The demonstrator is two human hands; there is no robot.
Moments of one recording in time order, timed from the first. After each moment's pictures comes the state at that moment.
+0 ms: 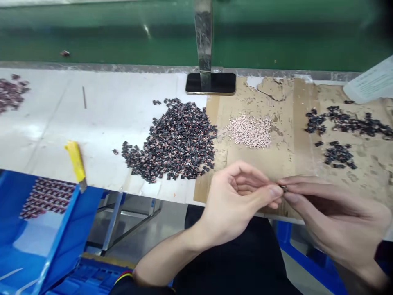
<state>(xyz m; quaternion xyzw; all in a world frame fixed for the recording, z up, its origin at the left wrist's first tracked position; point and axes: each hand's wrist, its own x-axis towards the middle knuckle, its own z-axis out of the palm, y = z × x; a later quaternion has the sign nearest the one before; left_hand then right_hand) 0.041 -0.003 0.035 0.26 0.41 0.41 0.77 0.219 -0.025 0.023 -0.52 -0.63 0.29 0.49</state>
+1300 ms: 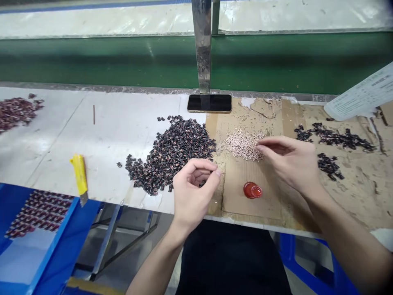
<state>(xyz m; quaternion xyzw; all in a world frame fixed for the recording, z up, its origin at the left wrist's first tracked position) -0.009 0.022 0.019 0.44 0.54 0.55 0.46 0.230 0.082 -0.008 -0.59 -0.66 0.21 0.43</state>
